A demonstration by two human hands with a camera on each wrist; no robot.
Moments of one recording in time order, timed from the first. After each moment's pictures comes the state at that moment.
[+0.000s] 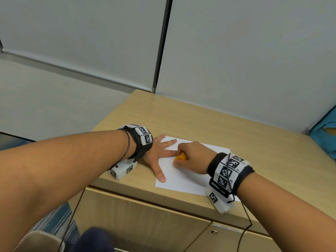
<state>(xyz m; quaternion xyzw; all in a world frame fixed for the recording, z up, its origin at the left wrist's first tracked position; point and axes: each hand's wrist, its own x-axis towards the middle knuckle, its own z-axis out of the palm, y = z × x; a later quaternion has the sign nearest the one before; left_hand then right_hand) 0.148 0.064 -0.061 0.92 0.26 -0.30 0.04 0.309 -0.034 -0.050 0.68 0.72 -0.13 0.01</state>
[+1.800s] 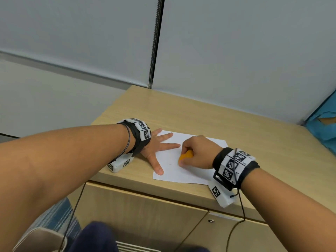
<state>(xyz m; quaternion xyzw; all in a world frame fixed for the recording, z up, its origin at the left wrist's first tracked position) 0.154 0.065 -0.066 0.92 0.27 -0.29 0.04 0.321 -0.060 -0.038 0.68 0.72 -0.12 -0.02</state>
